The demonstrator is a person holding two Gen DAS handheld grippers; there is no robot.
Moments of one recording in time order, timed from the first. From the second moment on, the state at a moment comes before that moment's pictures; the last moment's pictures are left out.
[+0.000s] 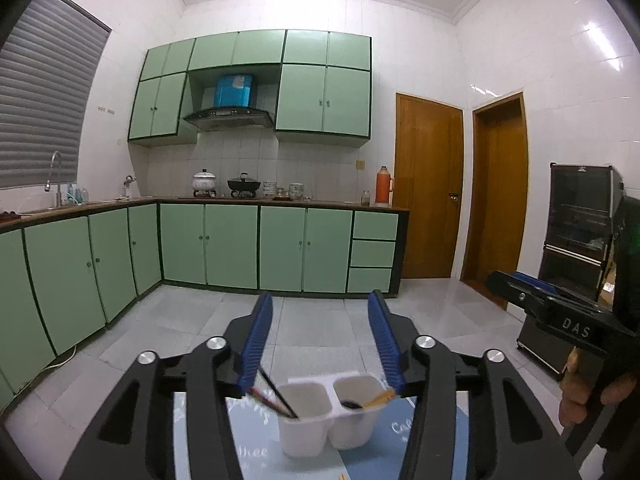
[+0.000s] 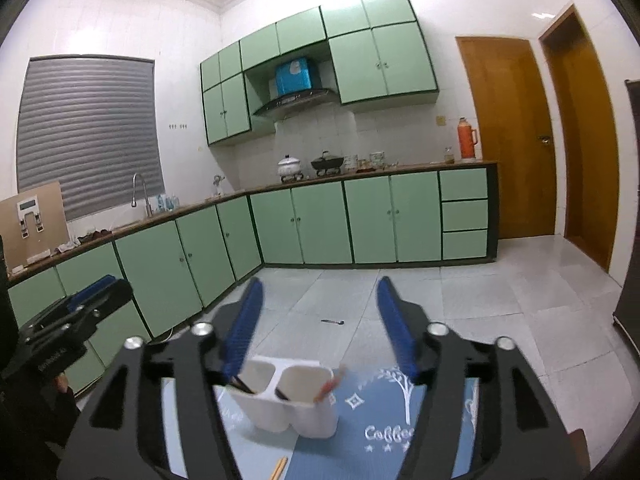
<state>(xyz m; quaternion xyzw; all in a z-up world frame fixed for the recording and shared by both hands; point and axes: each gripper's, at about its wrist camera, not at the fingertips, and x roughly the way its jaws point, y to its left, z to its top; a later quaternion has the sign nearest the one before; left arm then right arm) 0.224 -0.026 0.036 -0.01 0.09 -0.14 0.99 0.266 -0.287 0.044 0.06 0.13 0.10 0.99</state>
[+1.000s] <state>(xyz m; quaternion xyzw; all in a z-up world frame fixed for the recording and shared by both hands) 0.113 -0.002 -0.160 0.01 0.30 -0.10 0.95 0.123 -0.249 -0.135 0.05 0.28 0.05 0.96</state>
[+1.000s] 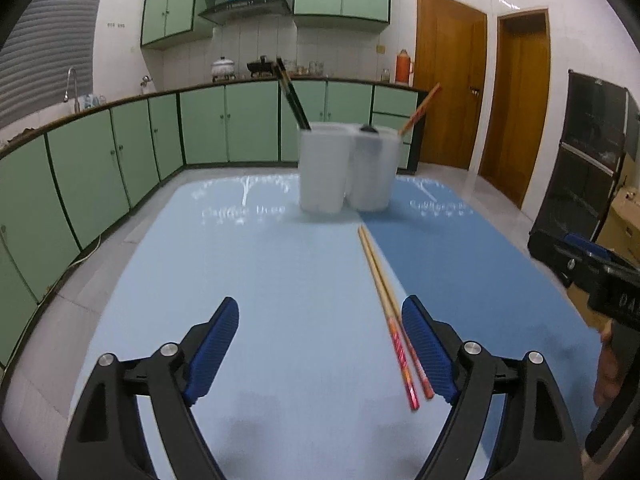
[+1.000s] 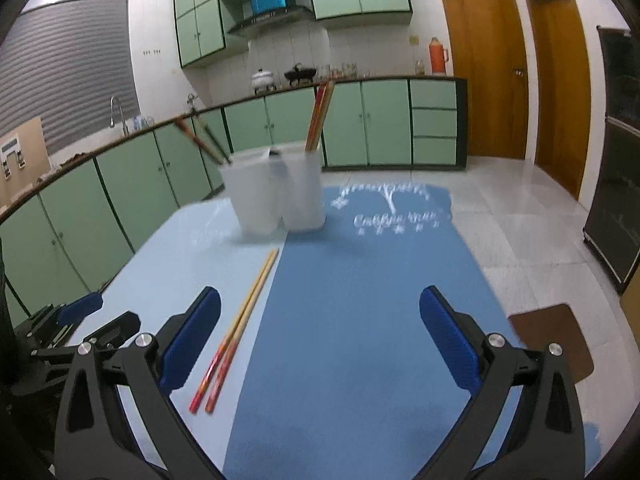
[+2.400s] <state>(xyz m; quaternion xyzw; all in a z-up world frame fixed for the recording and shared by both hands) 0.086 0.050 -0.191 -0.04 0.32 -0.05 0.95 0.101 -0.167 -0.198 -0.03 0.35 0.05 0.93</state>
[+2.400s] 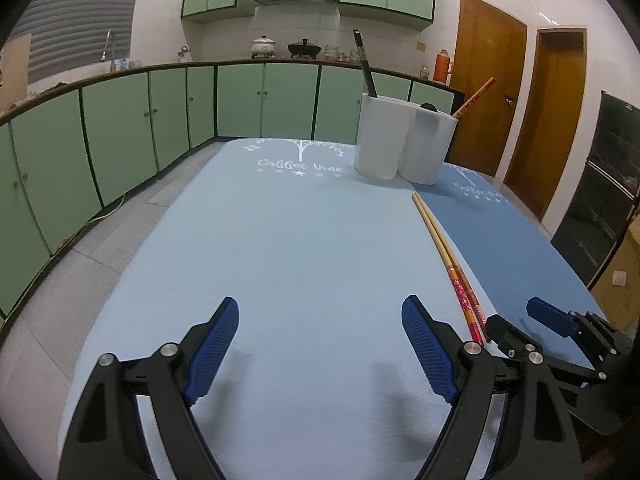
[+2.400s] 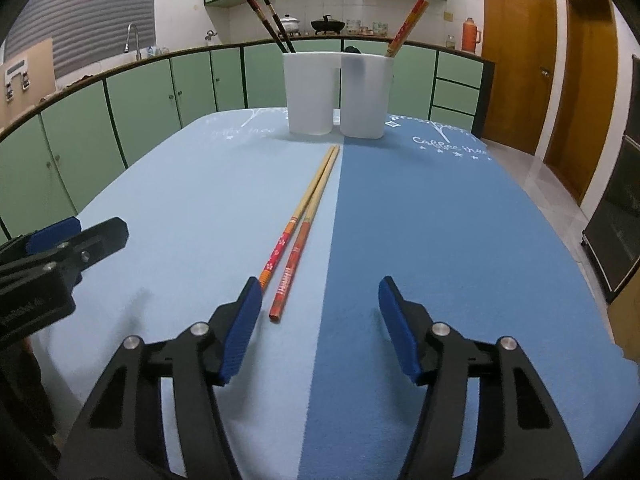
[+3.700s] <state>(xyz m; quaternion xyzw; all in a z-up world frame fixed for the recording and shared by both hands) 0.086 -0.030 -0.198 -0.01 0.35 -0.11 0.93 0.100 -0.239 -0.184 0.04 0.36 0.02 0.93</state>
